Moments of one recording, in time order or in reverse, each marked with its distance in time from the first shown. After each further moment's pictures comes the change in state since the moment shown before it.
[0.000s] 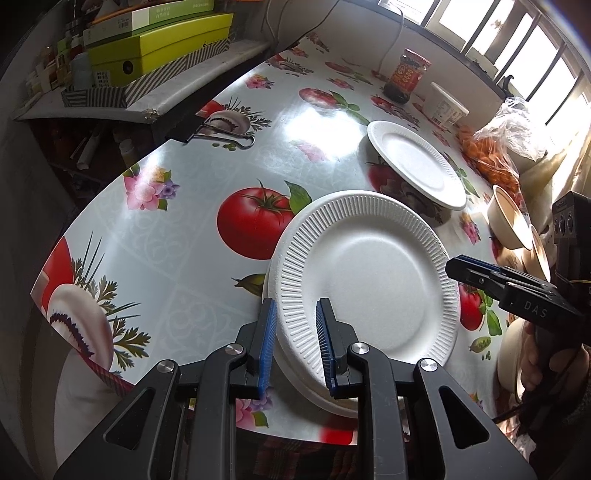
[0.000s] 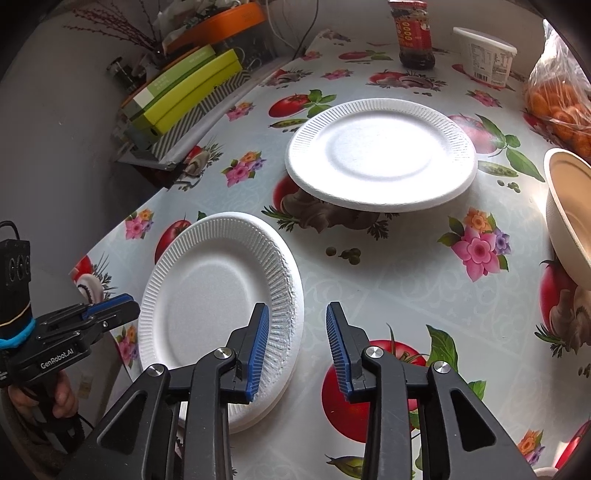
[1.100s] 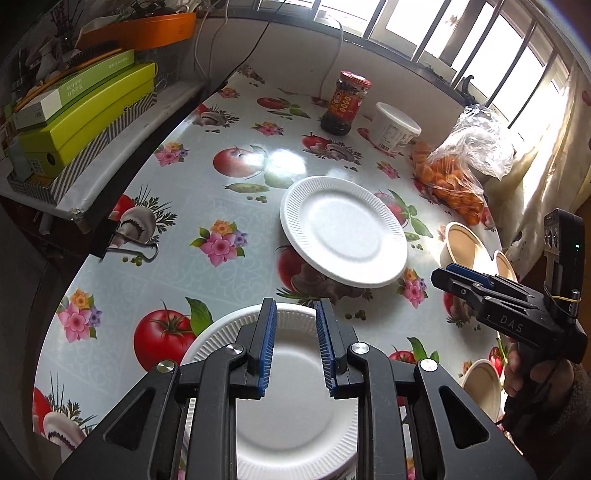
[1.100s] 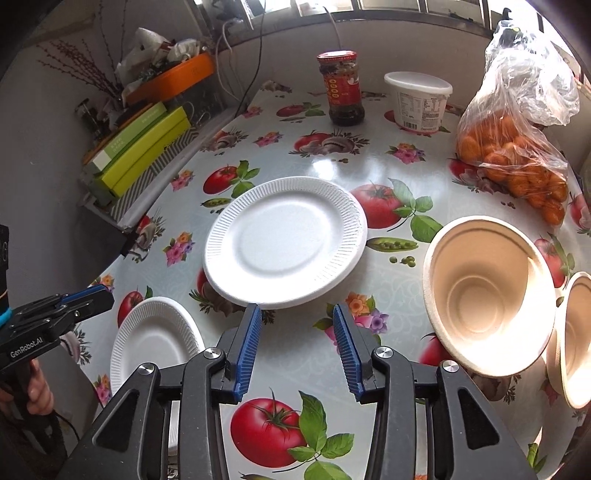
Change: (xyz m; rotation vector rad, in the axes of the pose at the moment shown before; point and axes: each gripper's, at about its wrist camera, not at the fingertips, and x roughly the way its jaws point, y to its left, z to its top) left arm 0.003 -0.082 0.090 0.115 -0.052 -0.104; right arm -0.058 -0.061 0.052 0.048 -0.137 -0.160
